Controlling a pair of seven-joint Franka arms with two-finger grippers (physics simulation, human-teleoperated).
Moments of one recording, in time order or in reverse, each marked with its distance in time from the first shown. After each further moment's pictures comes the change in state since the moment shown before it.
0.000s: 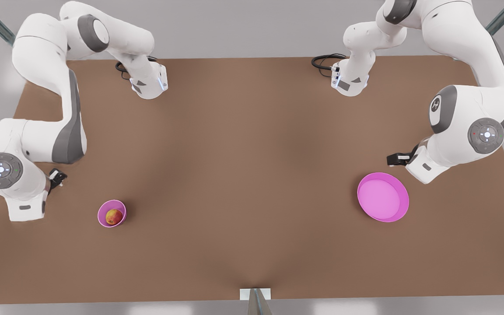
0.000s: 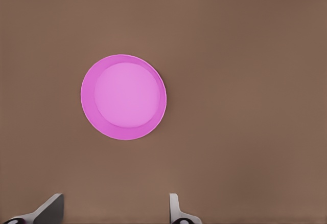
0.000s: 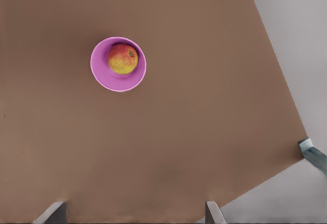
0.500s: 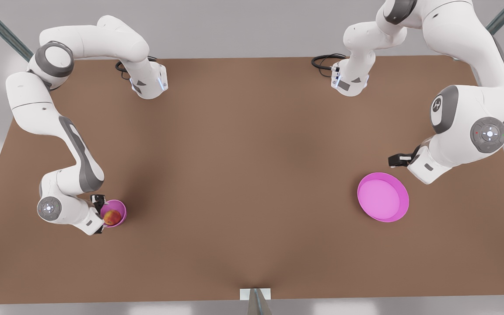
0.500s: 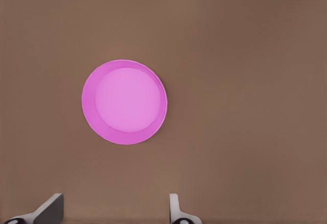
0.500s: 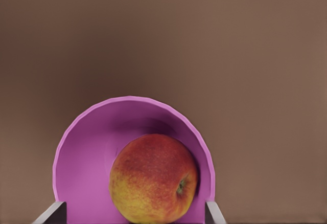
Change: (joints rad) left arm 0.004 -0.001 0.002 0.000 0.000 0.017 0.015; right arm -0.617 0.539 0.686 -0.311 -0.305 0.482 -0.461
